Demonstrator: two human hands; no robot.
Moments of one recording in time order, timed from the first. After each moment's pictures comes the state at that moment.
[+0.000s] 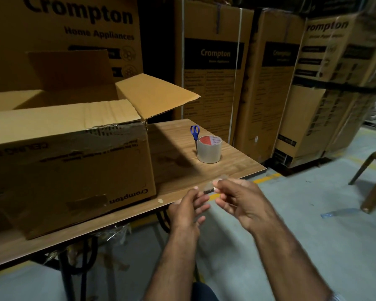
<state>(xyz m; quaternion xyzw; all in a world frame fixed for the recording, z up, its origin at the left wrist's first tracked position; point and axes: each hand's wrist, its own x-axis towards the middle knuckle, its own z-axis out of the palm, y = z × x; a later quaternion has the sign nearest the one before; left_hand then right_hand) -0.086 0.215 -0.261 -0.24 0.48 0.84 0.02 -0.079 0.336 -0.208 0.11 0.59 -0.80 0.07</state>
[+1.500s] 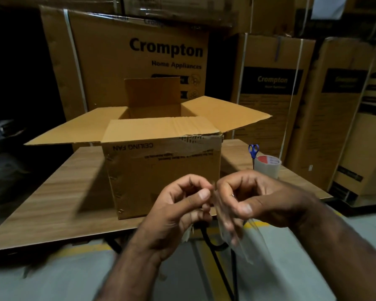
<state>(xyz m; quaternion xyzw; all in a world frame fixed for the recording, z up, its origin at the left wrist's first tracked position) 0.042 0.051 -0.179 0.18 0.53 0.83 -0.05 -0.028 0.241 -0.117 -0.53 0.52 -0.53 0.40</state>
